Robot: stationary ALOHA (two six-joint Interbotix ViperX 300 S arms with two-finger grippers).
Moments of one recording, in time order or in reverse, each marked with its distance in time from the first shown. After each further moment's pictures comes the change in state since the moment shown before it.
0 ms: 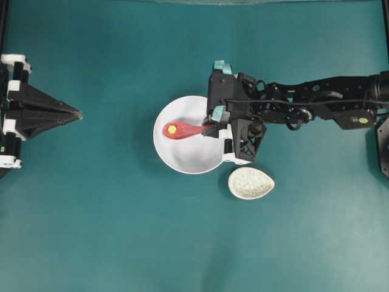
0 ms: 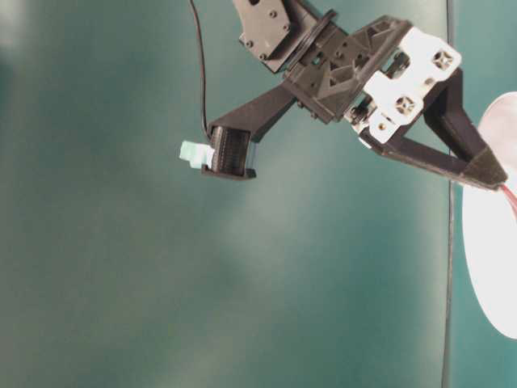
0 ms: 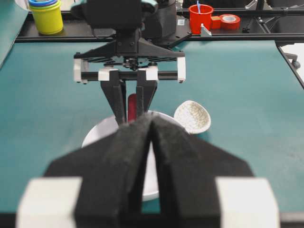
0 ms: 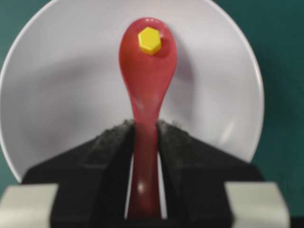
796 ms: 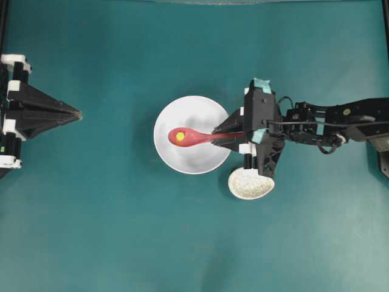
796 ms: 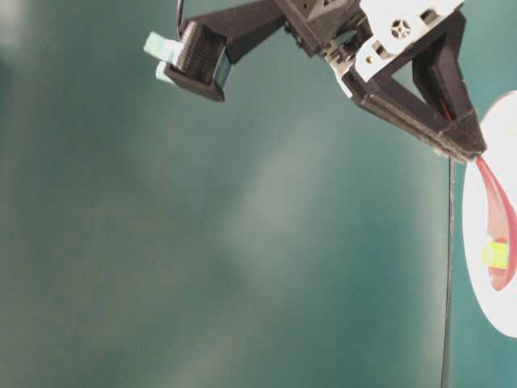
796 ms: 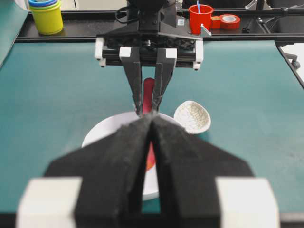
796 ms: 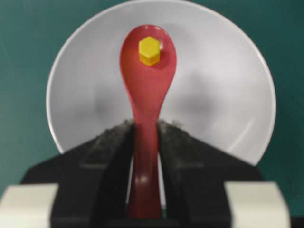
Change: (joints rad) left arm 0.000 0.000 0.000 0.000 -0.002 0.000; right arm 0.107 -0.104 0.187 0.025 -0.316 0.015
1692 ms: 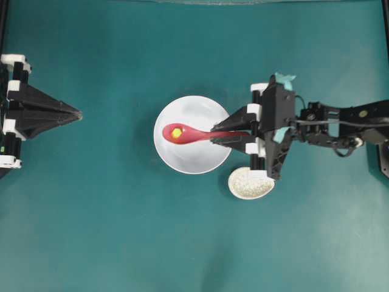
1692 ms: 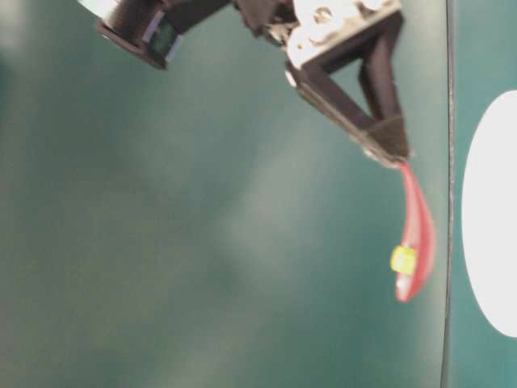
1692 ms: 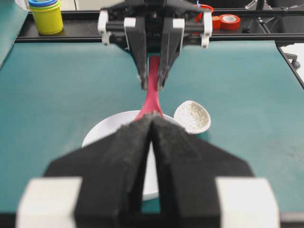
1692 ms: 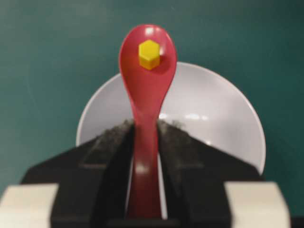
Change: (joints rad) left arm 0.000 -0.002 0.000 0.000 0.002 0.000; right arm 0.026 -0.115 0.020 -0.005 -0.055 0.018
